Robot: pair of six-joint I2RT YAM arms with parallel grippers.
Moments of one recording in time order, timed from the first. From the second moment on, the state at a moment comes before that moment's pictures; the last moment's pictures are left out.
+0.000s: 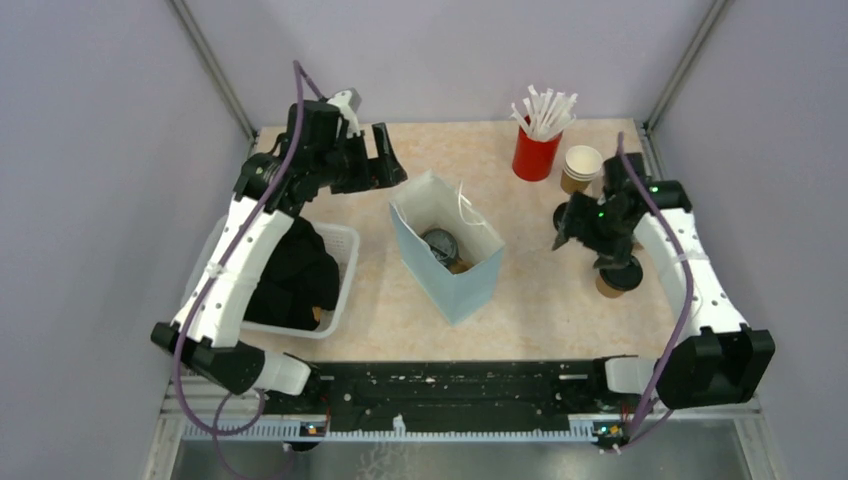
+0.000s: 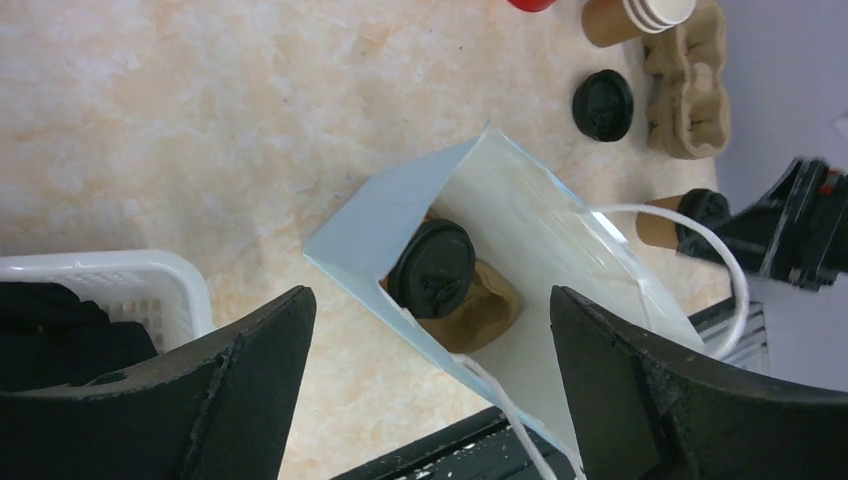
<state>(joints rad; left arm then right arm) -0.43 1.37 1.75 -0.96 0.12 -0.48 0.05 1.29 1.32 -1.22 -0.06 0.44</state>
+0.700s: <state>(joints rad) -0.42 1.49 1.53 -0.82 0.35 -0.42 0.49 1.19 0.83 -0.69 -0.33 1.14</state>
